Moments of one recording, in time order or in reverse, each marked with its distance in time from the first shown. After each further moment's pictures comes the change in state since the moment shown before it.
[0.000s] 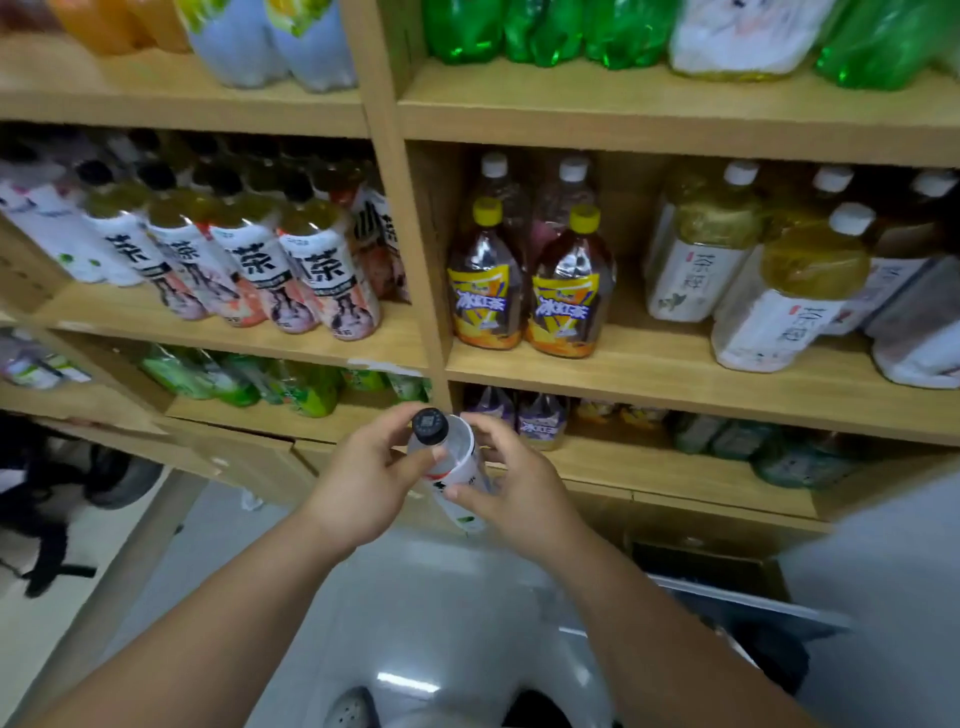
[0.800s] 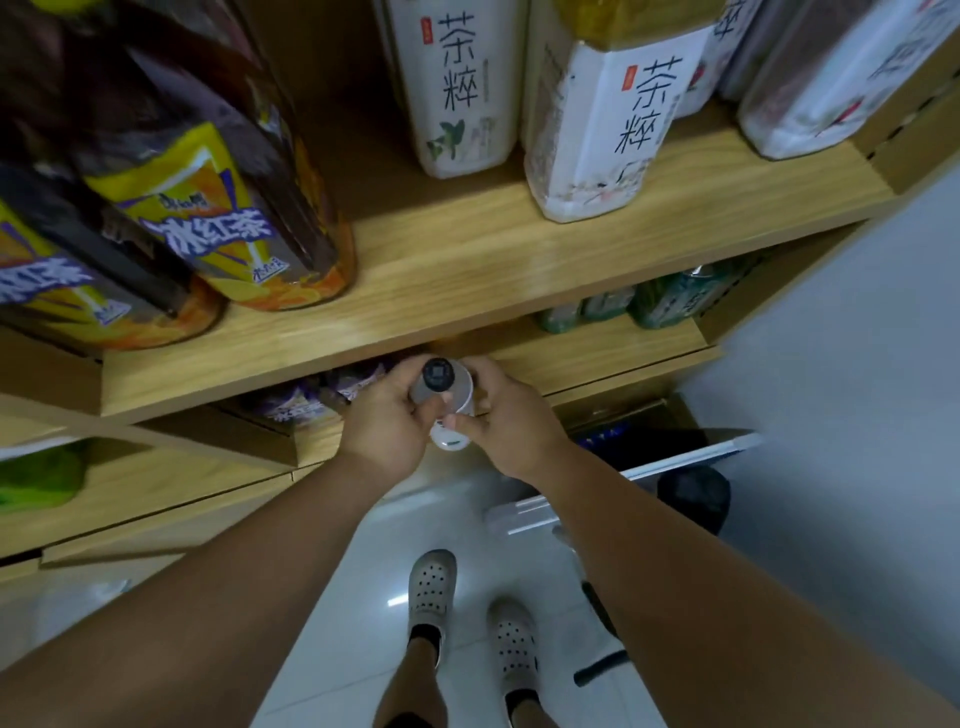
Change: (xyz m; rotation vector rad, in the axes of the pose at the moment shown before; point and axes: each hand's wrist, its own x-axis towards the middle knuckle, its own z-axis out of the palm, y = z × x) left_hand 0.172 -0.095 0.233 0.313 -0.336 -0.034; right_hand 0.038 0.216 -0.098 -0.072 0.206 0.437
